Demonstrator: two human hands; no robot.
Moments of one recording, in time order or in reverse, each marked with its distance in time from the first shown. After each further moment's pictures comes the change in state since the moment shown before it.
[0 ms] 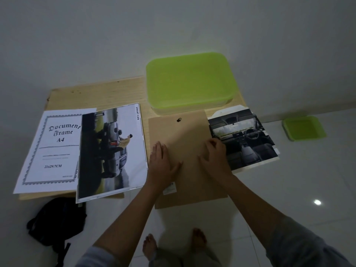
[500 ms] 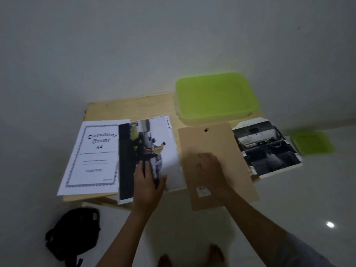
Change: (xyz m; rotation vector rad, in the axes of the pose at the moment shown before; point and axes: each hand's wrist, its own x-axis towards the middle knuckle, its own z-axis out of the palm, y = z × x) left_hand -0.072 -0.114 -0.074 -0.143 0.238 -0.083; right_hand -0.029 -0.117 0.050 0.138 0.013 -0.011
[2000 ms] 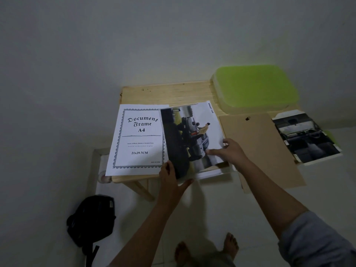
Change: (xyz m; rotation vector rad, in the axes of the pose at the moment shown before) left_hand -0.020 -0.112 -0.039 -0.279 -0.151 -0.015; right_hand -0.002 -0.110 0.053 0.272 -0.062 0.398
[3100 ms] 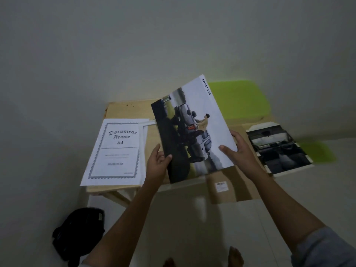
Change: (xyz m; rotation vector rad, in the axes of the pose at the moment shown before) left_hand 0.041 0.115 0.002 -0.651 0.070 -0.146; right_hand -0.001 0.036 -0.128 0.265 0.002 -0.457
